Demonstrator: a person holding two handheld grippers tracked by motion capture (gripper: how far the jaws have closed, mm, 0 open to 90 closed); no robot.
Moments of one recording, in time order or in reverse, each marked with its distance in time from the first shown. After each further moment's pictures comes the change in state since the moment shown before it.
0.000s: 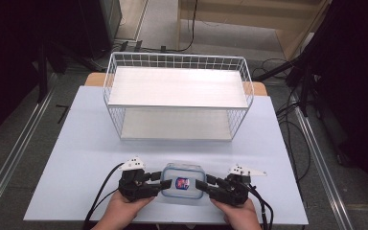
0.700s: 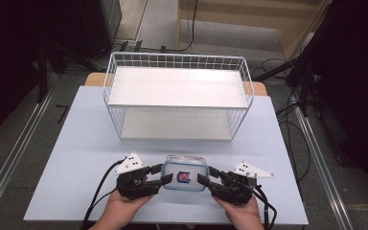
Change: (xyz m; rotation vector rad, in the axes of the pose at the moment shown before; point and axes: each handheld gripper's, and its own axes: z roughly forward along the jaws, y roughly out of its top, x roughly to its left) left arm -0.020 0.018 -0.015 -0.126 0.035 0.140; right arm 0.019 0.016 -0.016 -0.132 -0.021 -0.146
